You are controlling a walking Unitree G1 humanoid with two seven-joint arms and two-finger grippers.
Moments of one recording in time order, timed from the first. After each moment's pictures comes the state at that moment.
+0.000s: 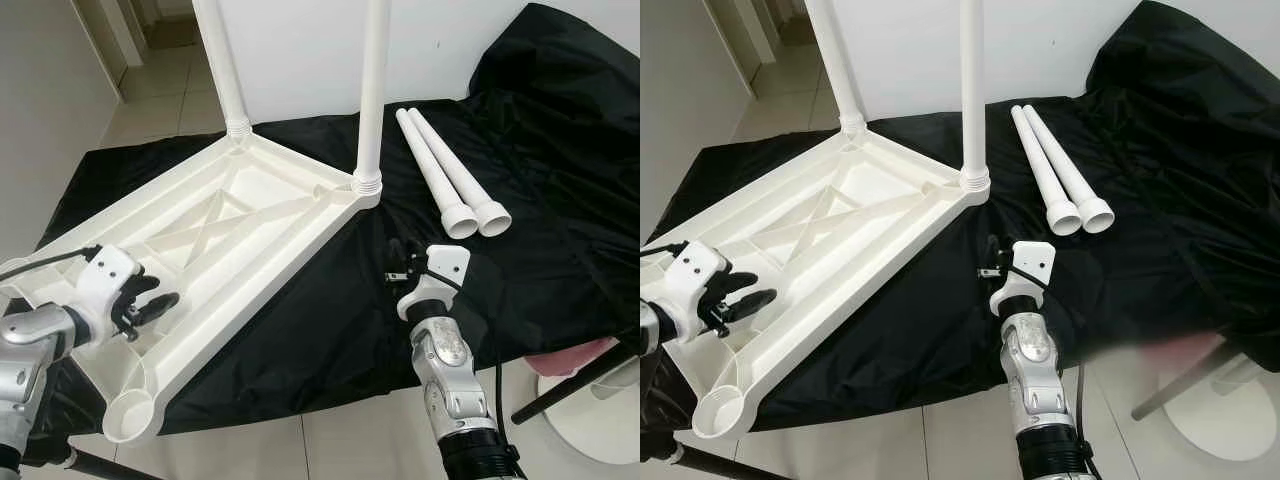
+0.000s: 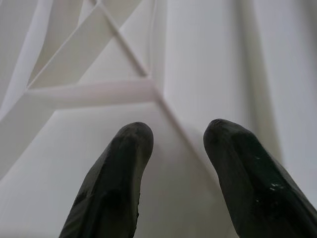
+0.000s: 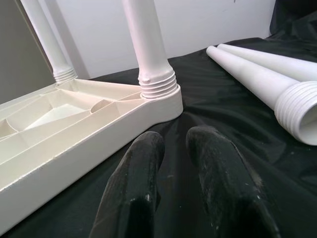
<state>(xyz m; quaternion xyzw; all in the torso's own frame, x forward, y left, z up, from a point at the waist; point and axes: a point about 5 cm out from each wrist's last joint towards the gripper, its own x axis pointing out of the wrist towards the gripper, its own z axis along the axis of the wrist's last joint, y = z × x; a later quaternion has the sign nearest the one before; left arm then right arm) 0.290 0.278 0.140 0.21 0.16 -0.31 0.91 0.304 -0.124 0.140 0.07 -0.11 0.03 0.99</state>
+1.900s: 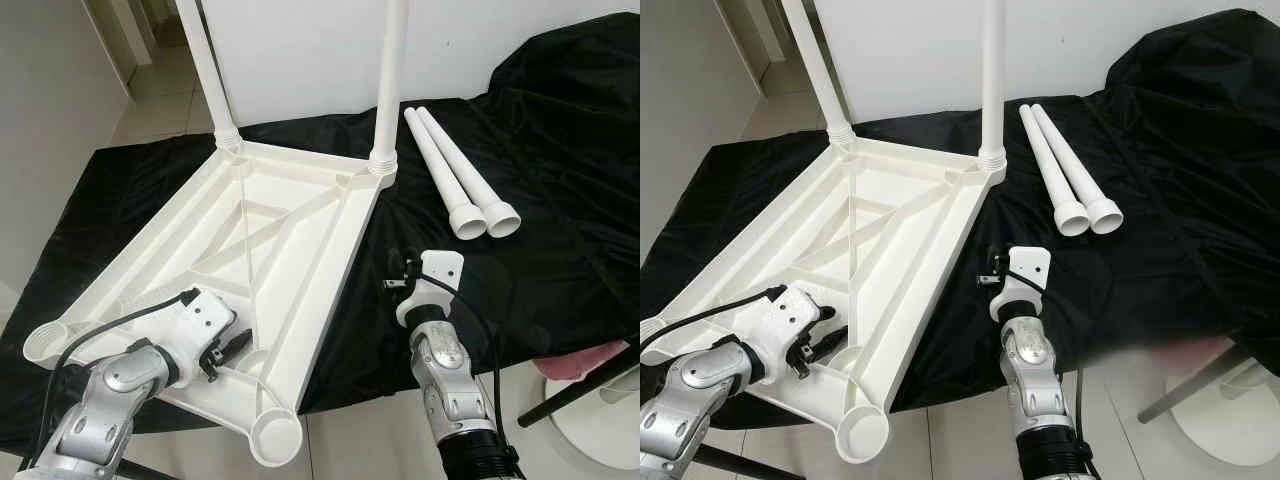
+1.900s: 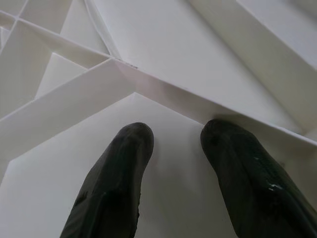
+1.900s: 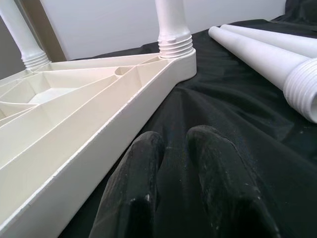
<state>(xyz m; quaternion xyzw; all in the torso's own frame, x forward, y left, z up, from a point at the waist) 0.259 0.173 0.113 0.20 0.12 -0.38 0.89 0.304 -0.126 0.129 0.04 -0.08 0.02 1.00</state>
